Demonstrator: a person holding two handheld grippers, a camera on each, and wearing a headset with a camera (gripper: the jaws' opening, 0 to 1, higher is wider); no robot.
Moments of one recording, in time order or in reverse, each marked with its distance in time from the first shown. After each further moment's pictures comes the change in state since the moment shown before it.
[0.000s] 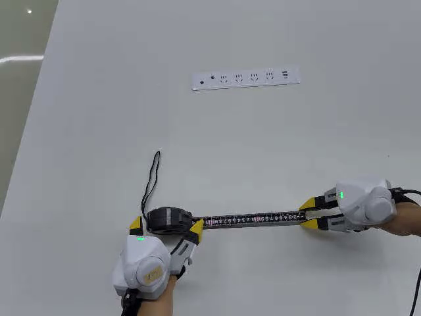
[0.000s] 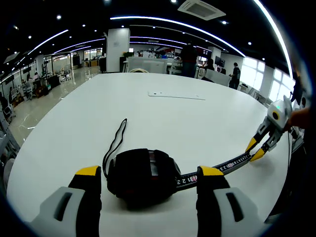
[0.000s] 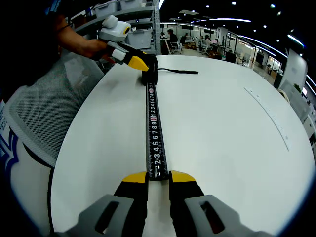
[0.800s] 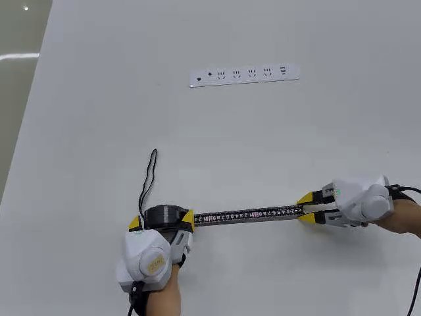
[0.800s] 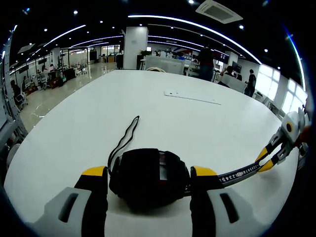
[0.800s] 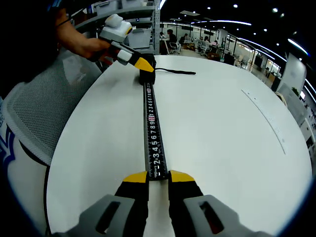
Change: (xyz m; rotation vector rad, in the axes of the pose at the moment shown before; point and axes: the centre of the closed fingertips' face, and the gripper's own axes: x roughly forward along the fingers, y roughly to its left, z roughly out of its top) left arm 0.011 0.010 -0.004 -0.103 0.005 0.128; right arm 0.000 -0.006 0.001 -0.017 0.002 -0.036
